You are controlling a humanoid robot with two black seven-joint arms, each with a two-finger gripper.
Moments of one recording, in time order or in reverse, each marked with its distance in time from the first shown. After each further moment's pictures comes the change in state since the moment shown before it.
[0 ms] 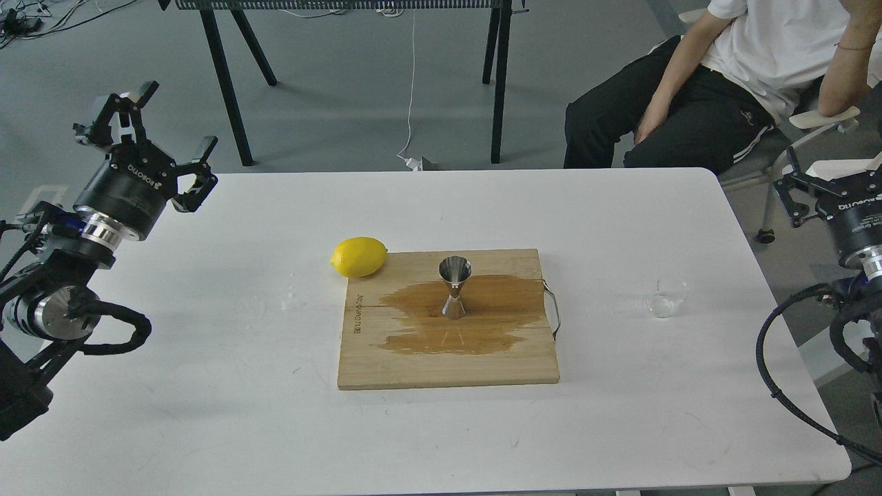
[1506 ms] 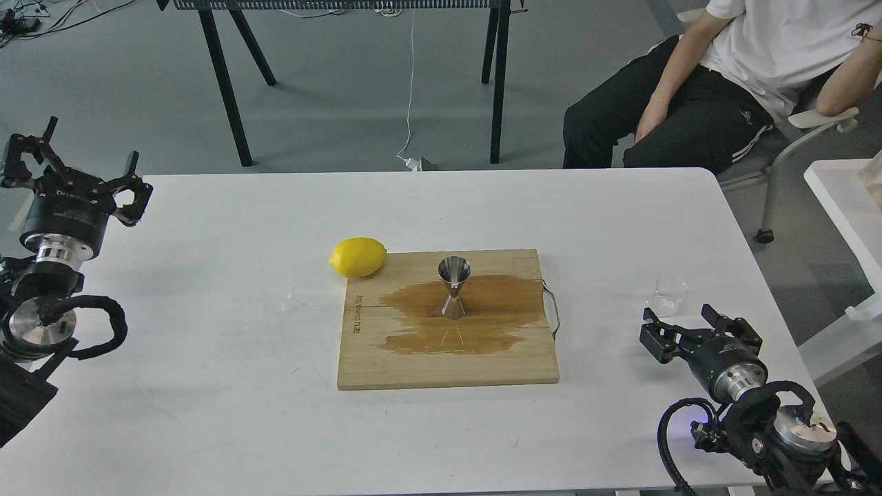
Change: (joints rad) left arm -0.029 -0.070 -0.008 0.324 -0.257 -0.053 0.001; right arm -0.229 0.248 -0.077 0.115 0.281 -0.545 -0.152
